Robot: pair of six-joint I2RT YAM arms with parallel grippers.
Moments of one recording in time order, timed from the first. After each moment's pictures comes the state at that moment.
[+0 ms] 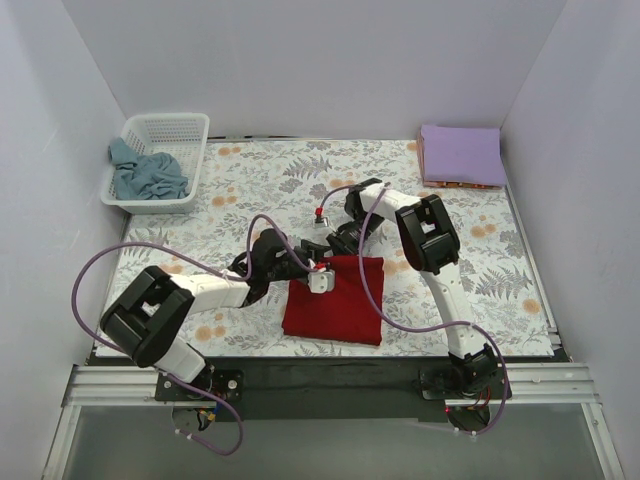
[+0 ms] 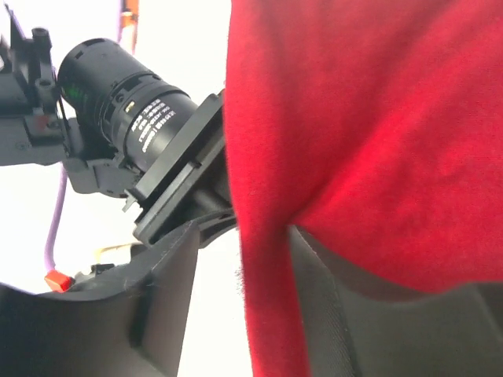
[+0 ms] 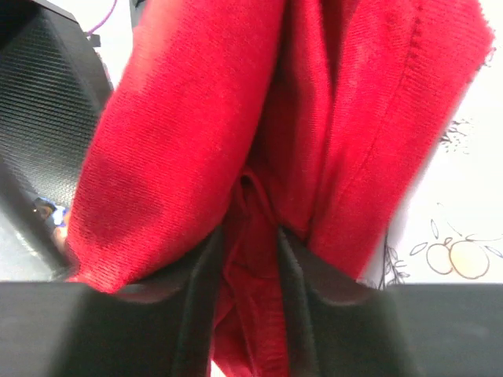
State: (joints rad) left arm -0.68 1.53 0.59 0.51 0.55 1.04; right arm 0.52 2.49 1.88 -1.43 -1.10 -0.90
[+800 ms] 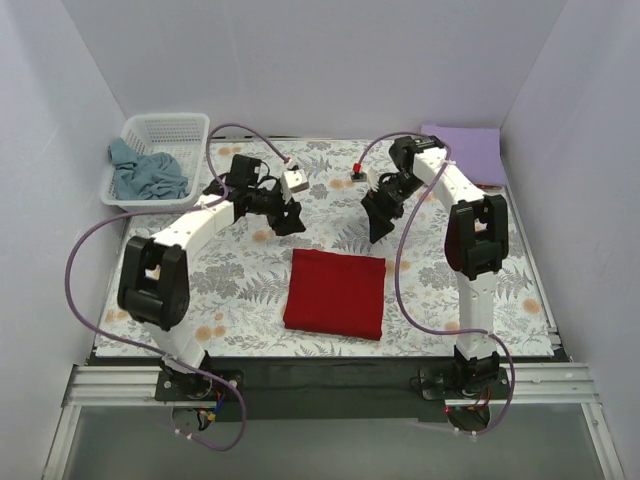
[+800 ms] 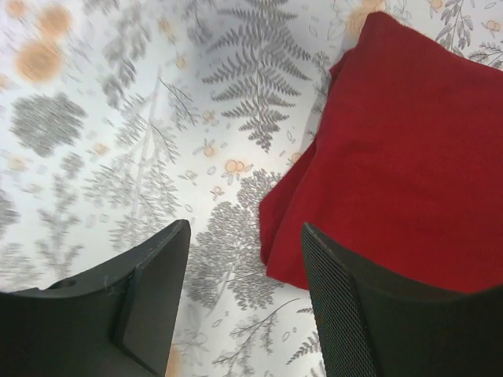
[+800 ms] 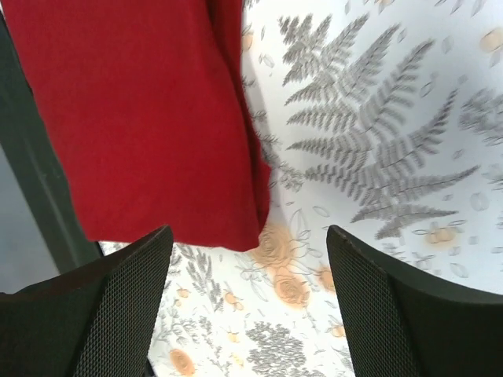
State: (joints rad) left arm -0.34 1.66 1.23 -0.33 0.78 0.63; right arm 0.32 2.20 1.98 -1.36 -0.72 -0.82
